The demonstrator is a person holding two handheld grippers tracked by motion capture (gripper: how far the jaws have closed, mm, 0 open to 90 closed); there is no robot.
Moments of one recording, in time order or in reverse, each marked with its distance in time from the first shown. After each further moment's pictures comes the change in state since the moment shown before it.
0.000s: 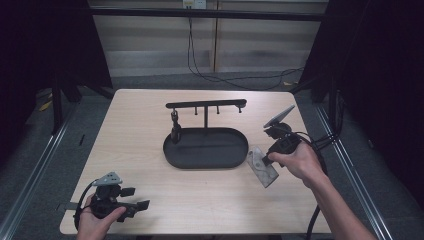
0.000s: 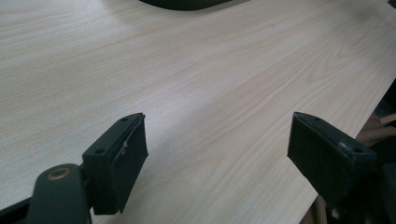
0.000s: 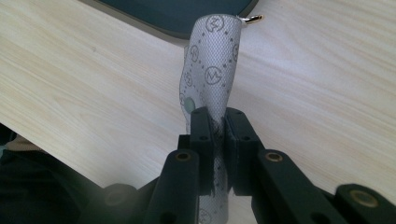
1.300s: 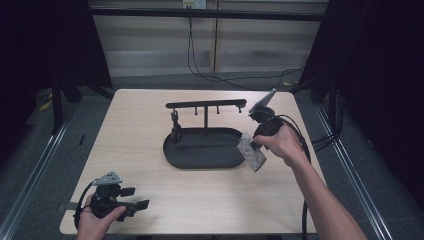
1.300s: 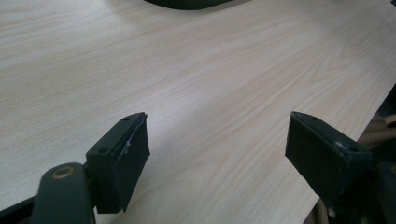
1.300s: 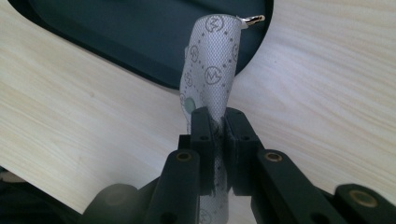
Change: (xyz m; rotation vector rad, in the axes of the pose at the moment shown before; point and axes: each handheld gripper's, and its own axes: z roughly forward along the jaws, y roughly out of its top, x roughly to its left) left arm 0.002 0.000 0.000 -0.001 0.007 -0.008; right arm 0.009 0.059 0.010 0.015 -0.044 0.001
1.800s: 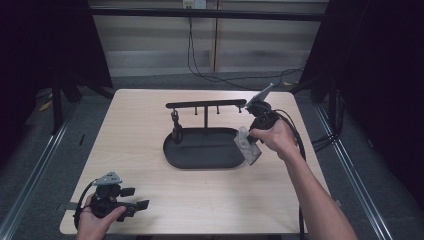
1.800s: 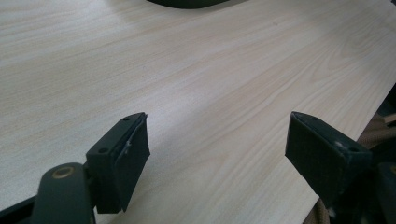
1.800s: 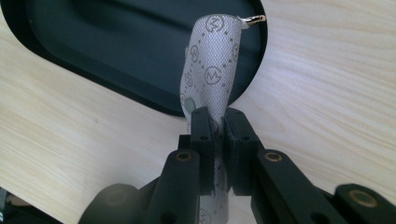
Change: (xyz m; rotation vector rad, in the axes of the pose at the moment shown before) left arm 0.000 0.000 -0.001 0.005 -0.002 0.005; right arm -0.002 0.018 0.002 -0.033 0.007 0.043
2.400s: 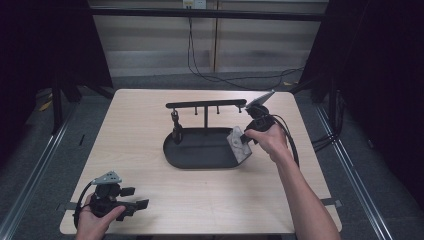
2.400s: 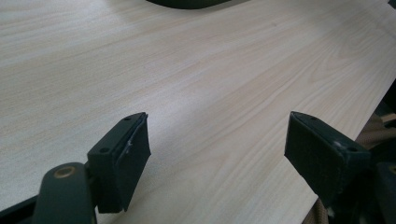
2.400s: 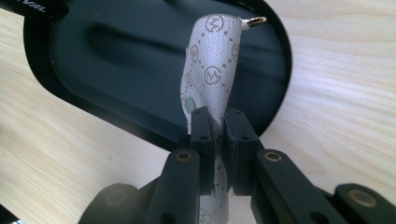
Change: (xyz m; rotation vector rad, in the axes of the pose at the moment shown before) left arm 0.002 0.001 0.000 0.004 -0.010 -0.004; right arm -0.015 0.006 0.038 -0.080 0.132 0.080
